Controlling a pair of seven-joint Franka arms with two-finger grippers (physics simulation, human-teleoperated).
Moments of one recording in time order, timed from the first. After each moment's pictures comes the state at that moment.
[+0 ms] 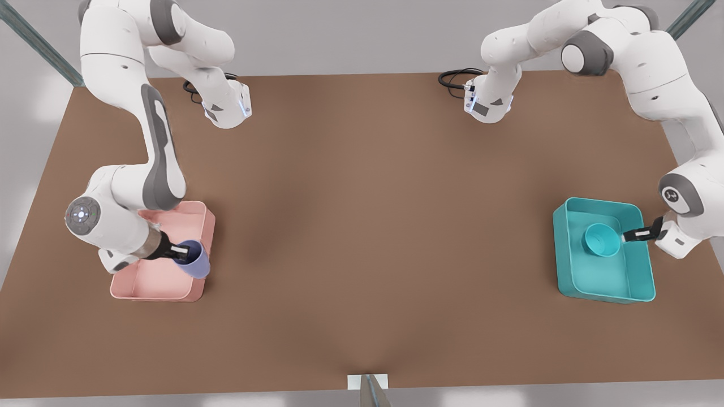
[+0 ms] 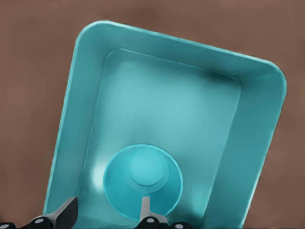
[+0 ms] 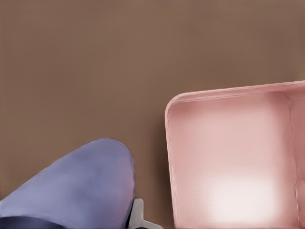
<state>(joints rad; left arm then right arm) 0.23 0.51 0.22 -1.52 -0.05 1.95 0.39 0.03 0.35 -0.05 -1.63 0.11 1.96 0.09</state>
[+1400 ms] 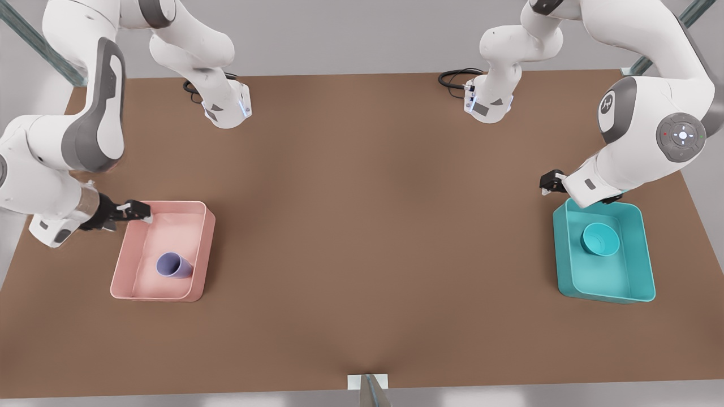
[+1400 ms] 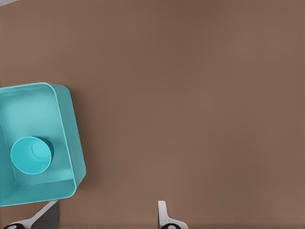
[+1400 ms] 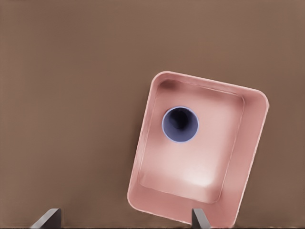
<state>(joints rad) 0.03 0.23 -0.16 -1.35 0.05 1.42 0.17 -0.03 0.20 -0.05 -1.49 0.07 1.57 -0.26</state>
